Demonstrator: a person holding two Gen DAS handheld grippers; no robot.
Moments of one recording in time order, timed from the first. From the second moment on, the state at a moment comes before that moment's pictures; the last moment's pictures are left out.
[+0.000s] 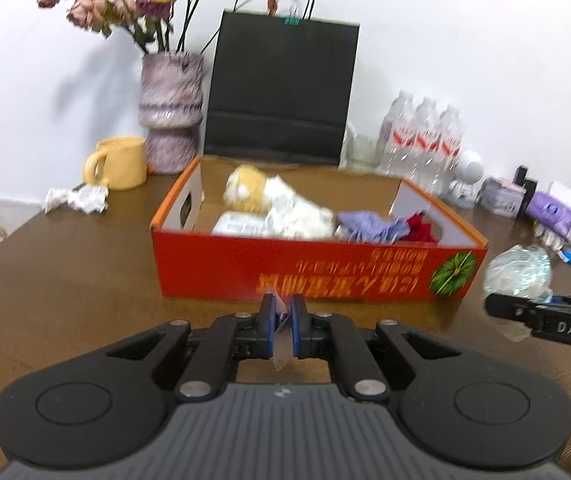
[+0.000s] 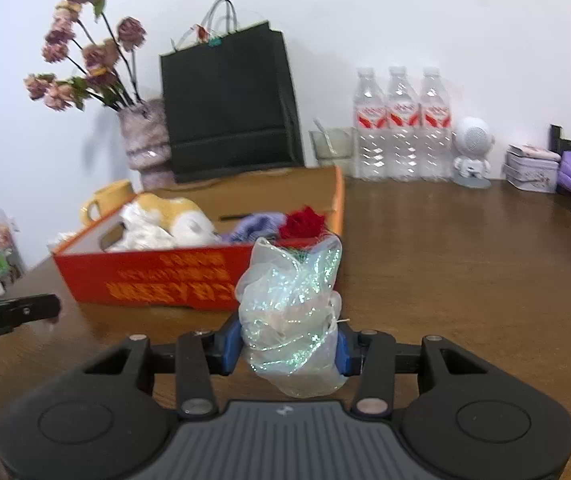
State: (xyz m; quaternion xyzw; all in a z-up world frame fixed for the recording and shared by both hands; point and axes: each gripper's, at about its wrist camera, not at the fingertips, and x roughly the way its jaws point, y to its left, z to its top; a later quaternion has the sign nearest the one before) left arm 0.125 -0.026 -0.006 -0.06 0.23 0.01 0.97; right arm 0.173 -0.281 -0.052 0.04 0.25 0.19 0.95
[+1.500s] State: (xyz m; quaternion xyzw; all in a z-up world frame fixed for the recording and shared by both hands) left arm 0.283 -0.003 0.018 -0.01 0.21 -0.02 0.98; right arm 0.315 -0.186 -0.020 -0.04 0.28 0.18 0.94
